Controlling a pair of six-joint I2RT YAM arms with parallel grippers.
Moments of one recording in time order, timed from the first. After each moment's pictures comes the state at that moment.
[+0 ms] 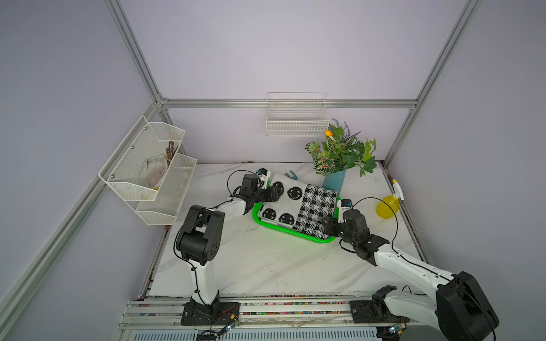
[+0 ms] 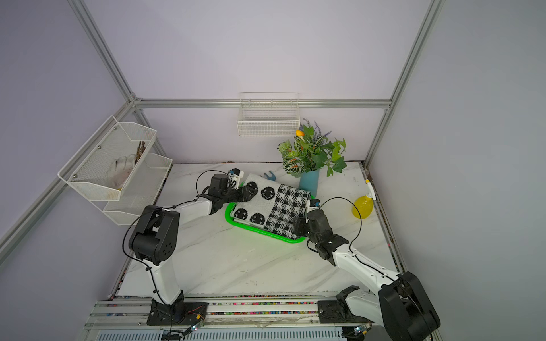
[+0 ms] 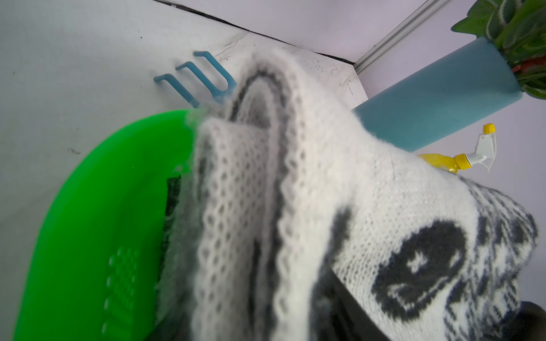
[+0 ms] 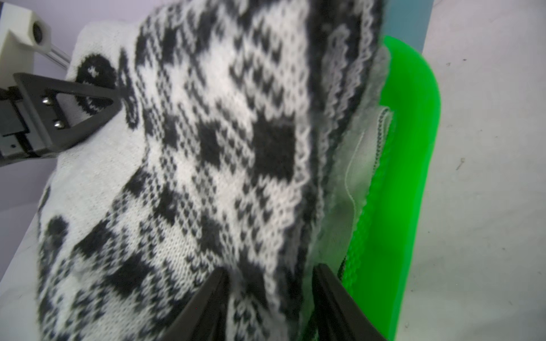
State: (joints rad) left arm -0.30 1.92 1.21 0.13 0.47 -0.41; right arm 0.44 1.18 0.56 0.03 0.05 0.53
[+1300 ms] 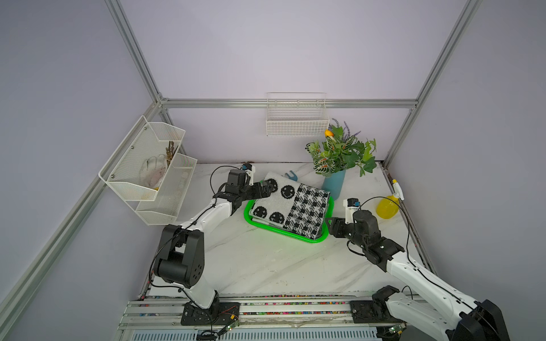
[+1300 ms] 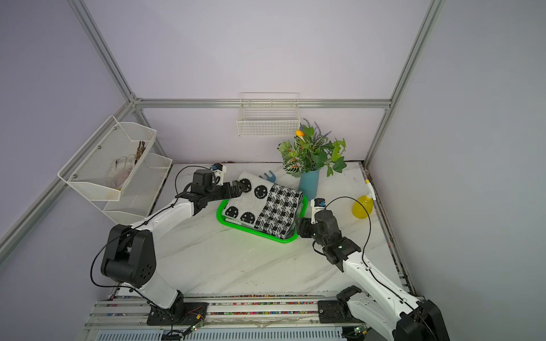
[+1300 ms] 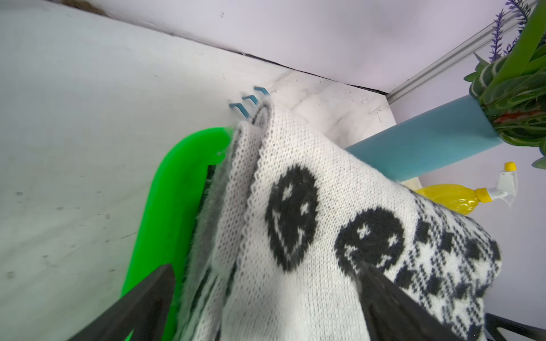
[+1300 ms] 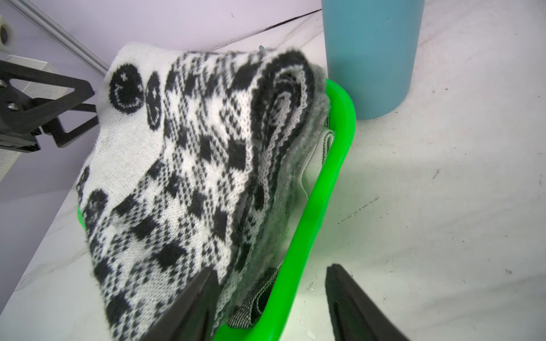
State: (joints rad) left arm -0.25 1.60 1.17 -0.15 0.26 -0.39; right arm 0.43 0.95 0.57 -0.14 0.00 0.48
